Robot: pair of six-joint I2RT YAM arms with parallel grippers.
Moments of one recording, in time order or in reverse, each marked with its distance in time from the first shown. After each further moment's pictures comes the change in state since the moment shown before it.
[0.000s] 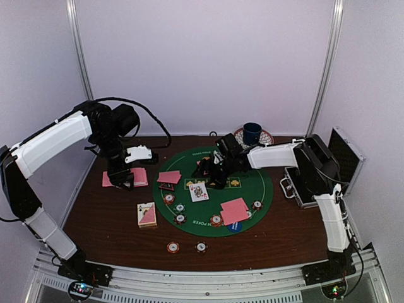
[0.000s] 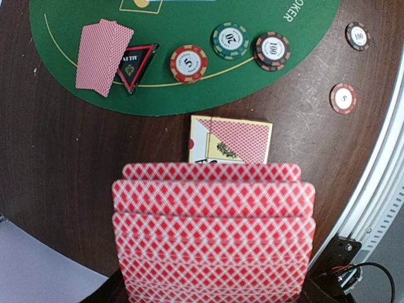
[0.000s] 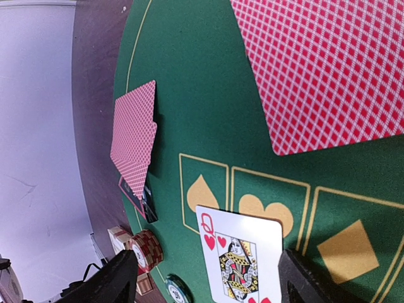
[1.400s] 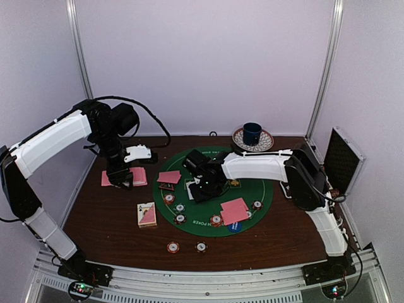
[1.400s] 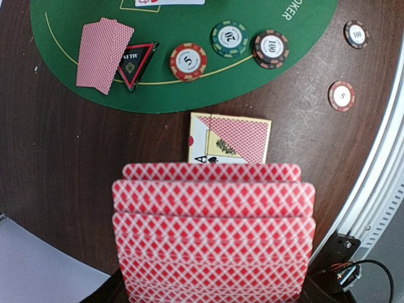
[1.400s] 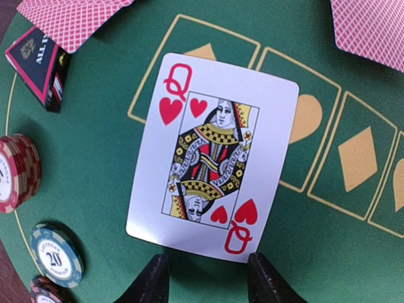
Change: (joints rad) left arm 0.000 0.000 0.015 -0.019 -0.003 0.000; right arm 0.252 0.042 0.209 -0.527 0.612 -0.467
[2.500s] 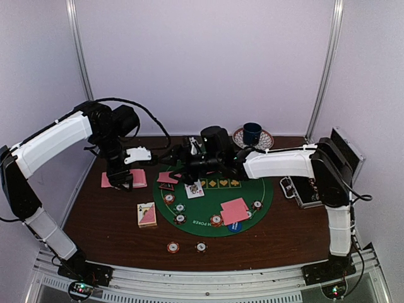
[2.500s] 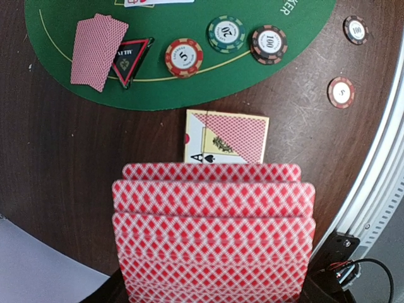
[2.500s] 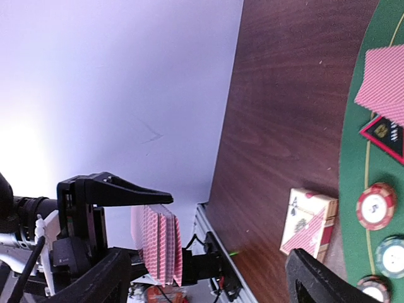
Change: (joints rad) left arm 0.000 0.000 -0.019 0.003 -0.001 0.000; right arm -0.034 -0.245 -0.309 0.939 -0.628 0.723
